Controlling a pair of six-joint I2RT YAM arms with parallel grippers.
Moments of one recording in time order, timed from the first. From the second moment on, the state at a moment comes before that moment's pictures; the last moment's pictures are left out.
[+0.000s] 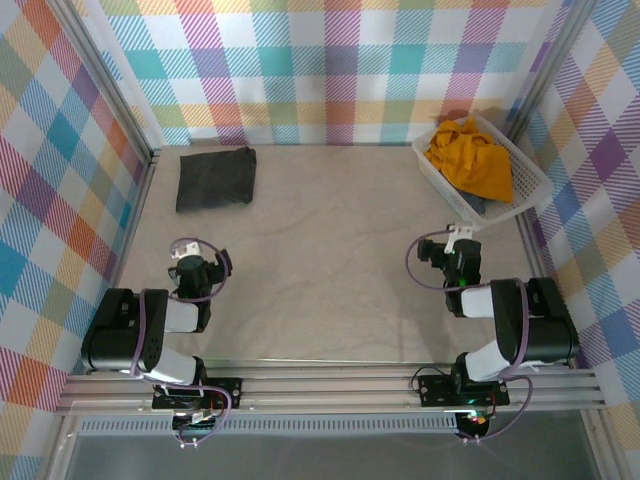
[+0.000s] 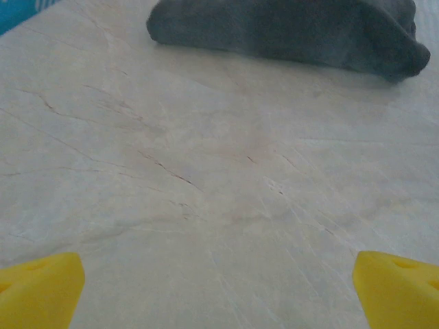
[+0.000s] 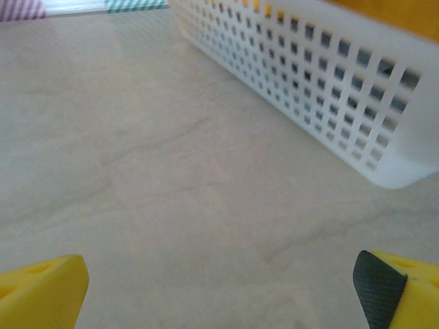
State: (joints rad) left arm -0.02 1.49 0.22 0.81 -0.25 -0.23; right arm 0.05 1.52 0.28 0.83 0.09 0.08
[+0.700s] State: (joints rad) left arm -0.07 1.57 0.41 0.75 -0.20 -0.15; right arm 0.04 1.54 0.39 0.77 0.03 0.07
